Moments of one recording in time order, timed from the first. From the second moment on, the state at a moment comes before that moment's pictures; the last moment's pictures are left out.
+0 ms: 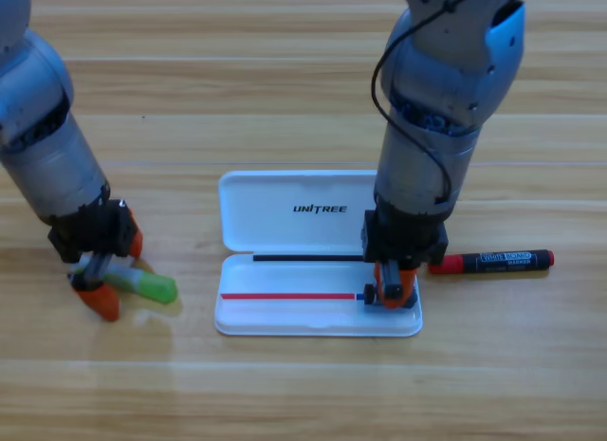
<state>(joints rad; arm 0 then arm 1) -0.48 1.96 -1.12 0.60 -0.04 1.14 0.90 2.24 -1.81 1.07 0.07 -0.72</state>
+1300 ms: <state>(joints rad) -0.51 1.87 -1.53 1.04 0.01 1.07 0.82 2.09 -1.72 1.17 -0.01 -0.89</state>
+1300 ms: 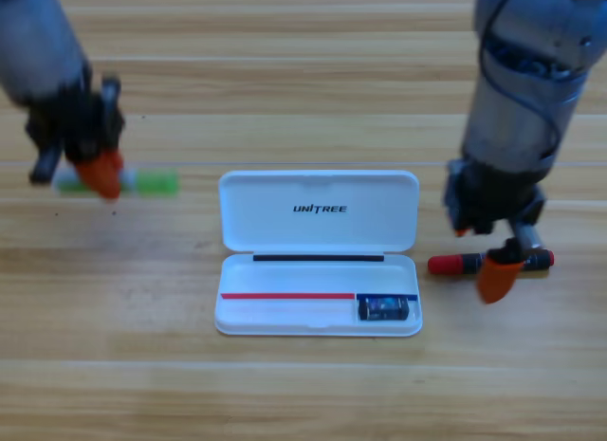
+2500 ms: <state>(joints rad) -0.82 2.16 -1.85 1.14 -0.09 0.73 0.61 2.28 -1.75 1.11 0.10 -1.05</state>
